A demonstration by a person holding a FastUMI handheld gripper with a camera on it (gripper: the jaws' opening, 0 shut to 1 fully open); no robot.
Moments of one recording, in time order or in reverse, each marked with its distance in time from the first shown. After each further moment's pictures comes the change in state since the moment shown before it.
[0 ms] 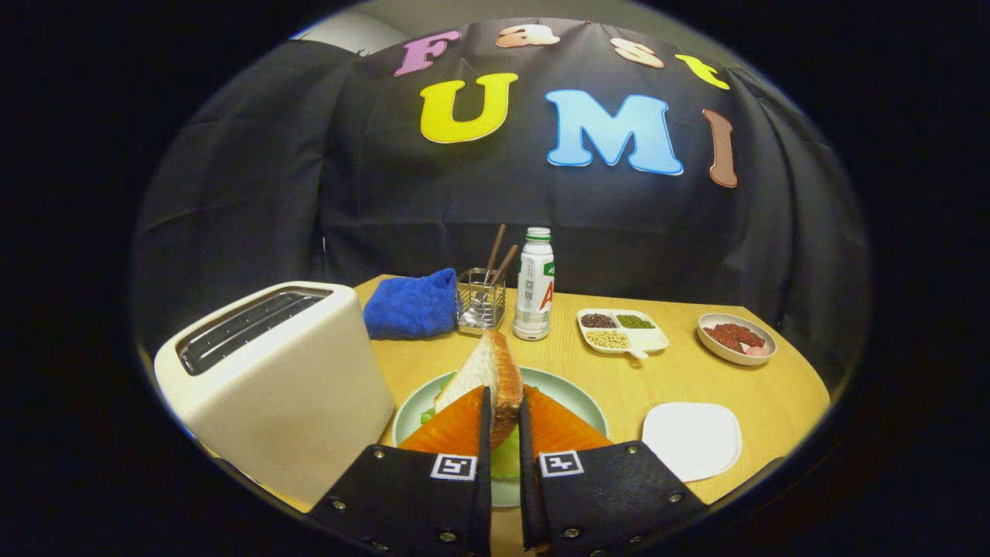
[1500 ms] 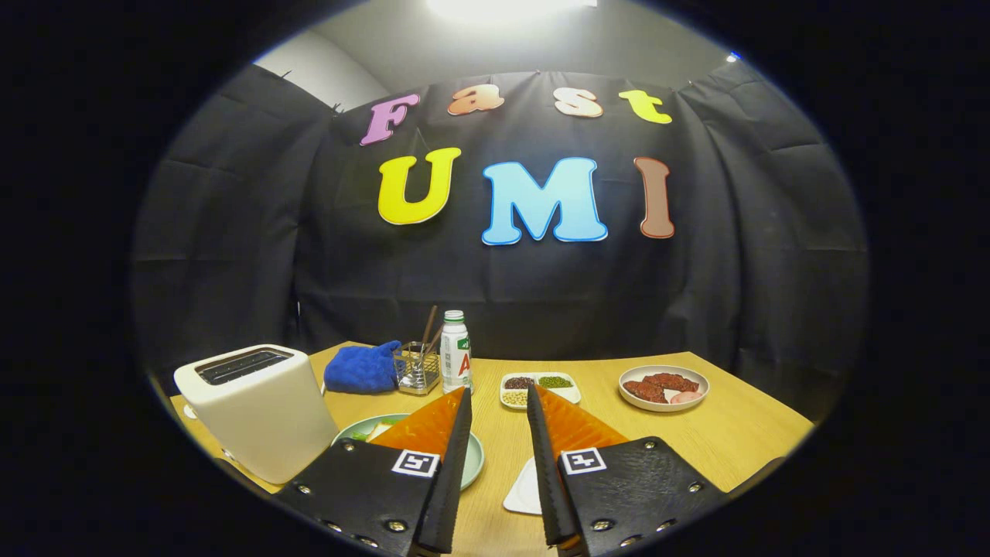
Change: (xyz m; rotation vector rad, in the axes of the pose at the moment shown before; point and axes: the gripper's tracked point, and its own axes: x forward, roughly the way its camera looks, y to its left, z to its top) arm -0.081 -0.126 0.050 0.057 -0.285 -0.036
